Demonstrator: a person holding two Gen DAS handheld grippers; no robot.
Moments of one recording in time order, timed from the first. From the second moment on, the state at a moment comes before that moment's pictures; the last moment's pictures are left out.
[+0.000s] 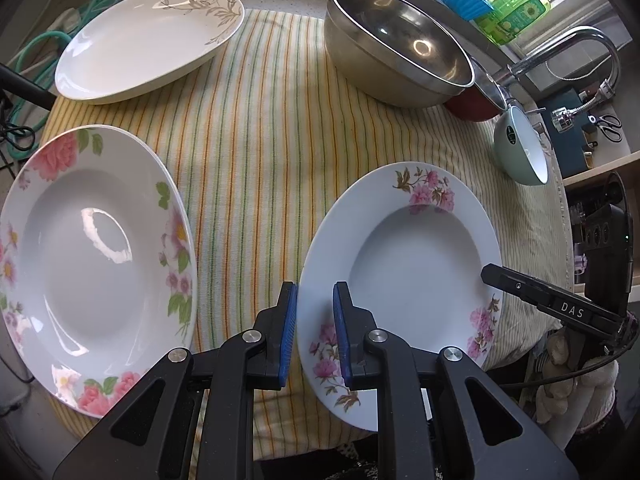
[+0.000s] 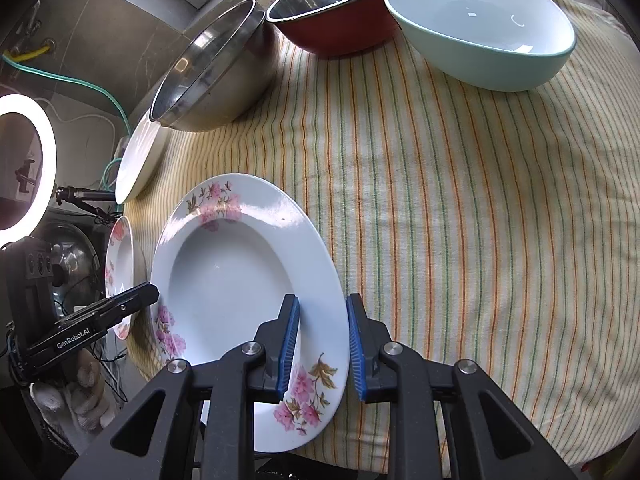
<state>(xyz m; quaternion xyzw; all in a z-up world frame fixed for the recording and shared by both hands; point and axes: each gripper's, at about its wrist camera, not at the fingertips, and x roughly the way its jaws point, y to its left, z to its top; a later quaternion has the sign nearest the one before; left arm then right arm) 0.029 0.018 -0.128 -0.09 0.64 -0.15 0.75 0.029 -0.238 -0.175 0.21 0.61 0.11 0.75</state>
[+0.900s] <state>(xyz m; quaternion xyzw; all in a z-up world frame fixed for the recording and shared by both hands) 0.032 0.017 -0.132 -0.10 0.63 -0.15 0.75 0.021 -0.238 -0.176 0.21 0.61 0.10 0.75</state>
